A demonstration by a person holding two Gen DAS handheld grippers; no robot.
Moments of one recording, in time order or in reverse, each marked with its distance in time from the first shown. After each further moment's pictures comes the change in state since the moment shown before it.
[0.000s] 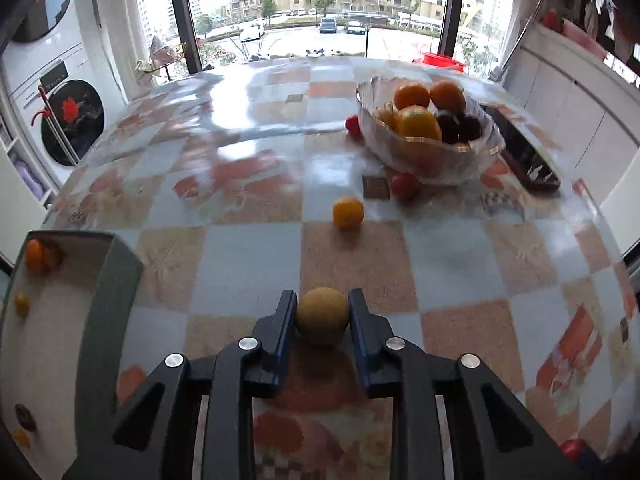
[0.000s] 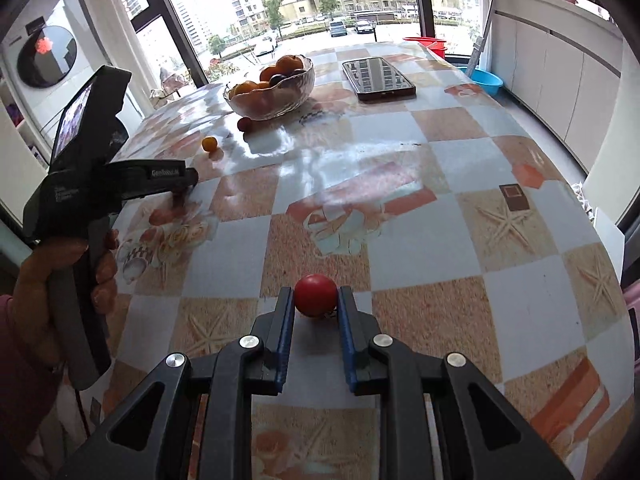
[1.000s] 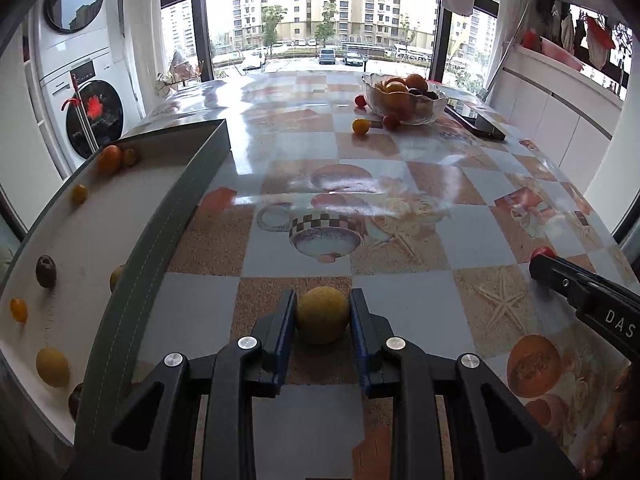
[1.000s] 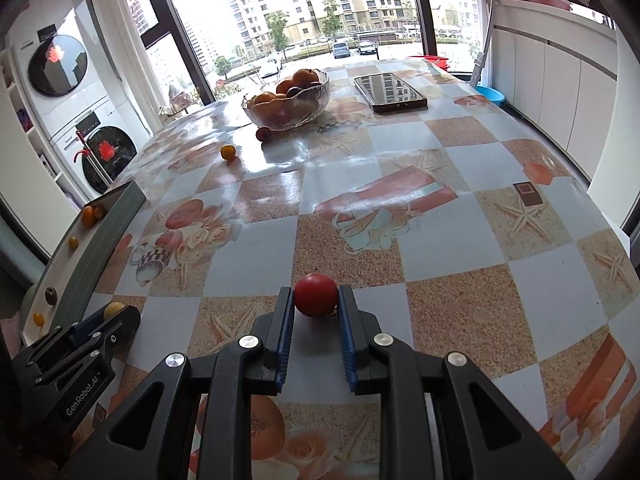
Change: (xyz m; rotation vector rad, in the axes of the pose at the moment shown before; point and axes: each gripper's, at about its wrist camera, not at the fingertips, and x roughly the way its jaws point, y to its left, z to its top) left arm -0.088 0.035 -0.143 -0.023 -0.134 -0.031; right arm 0.002 0.014 -0.015 -0.003 -0.091 0.018
